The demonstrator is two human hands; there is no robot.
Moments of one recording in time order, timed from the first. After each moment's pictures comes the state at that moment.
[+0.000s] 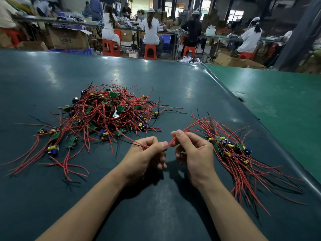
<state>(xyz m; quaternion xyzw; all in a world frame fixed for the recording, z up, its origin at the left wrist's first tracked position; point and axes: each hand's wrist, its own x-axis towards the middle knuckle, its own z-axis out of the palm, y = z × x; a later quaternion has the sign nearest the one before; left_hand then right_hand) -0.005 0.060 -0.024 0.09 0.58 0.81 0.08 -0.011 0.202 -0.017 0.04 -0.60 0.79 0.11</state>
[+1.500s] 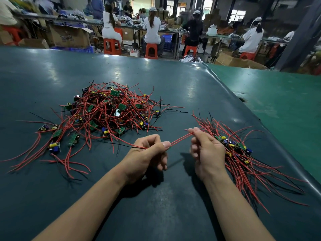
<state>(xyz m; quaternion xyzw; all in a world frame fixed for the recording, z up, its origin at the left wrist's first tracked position) -0.005 0.057 -0.024 0.14 0.59 0.79 0.09 -0.024 0.218 -0.014 -0.10 -0.53 0.84 0.11</state>
